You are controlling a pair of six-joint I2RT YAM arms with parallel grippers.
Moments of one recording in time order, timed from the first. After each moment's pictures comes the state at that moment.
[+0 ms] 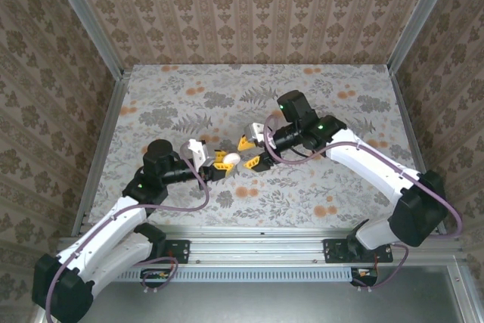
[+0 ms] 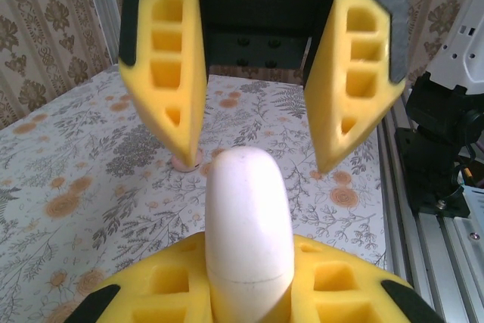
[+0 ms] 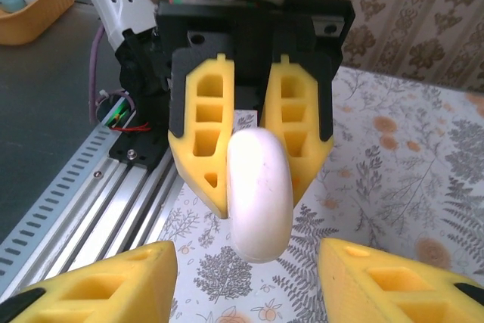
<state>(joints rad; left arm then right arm) -0.57 0.79 0.49 0.09 0.80 0.18 0.62 1.45 1.22 -0.53 -0.95 -0.78</state>
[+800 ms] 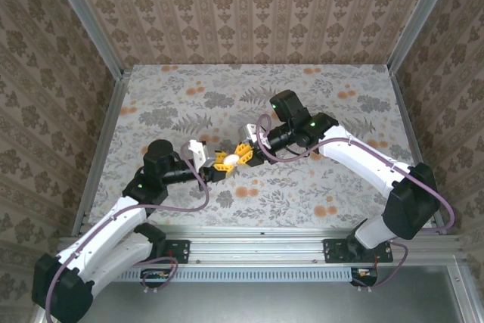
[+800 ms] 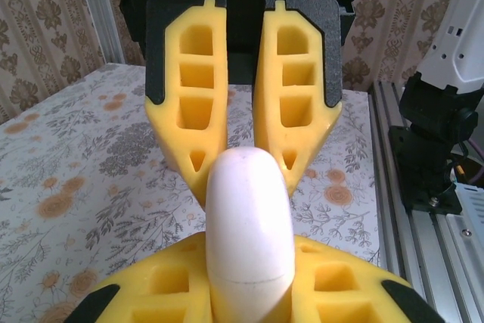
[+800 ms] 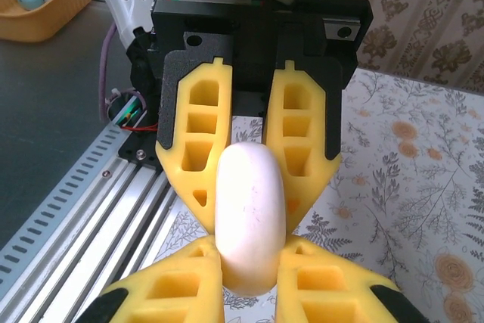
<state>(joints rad) -0.57 0.79 0.49 0.08 0.81 0.18 0.64 1.50 1.26 -0.56 -0.97 -0.82</state>
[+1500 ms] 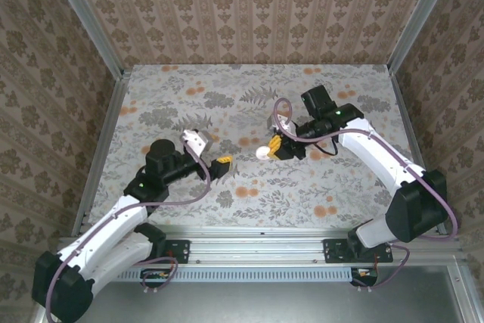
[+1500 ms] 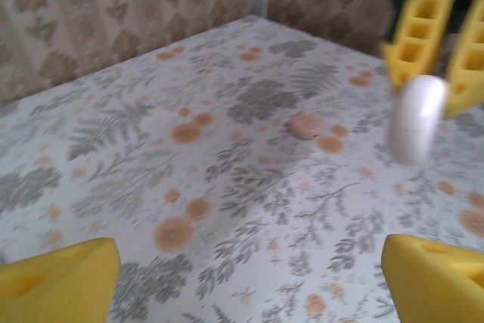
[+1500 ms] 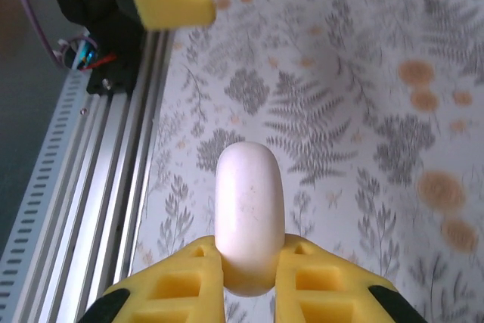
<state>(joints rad) -0.58 0.82 0.49 0.06 0.37 0.04 0.38 1.46 1.25 -0.92 -0.84 -0.85</state>
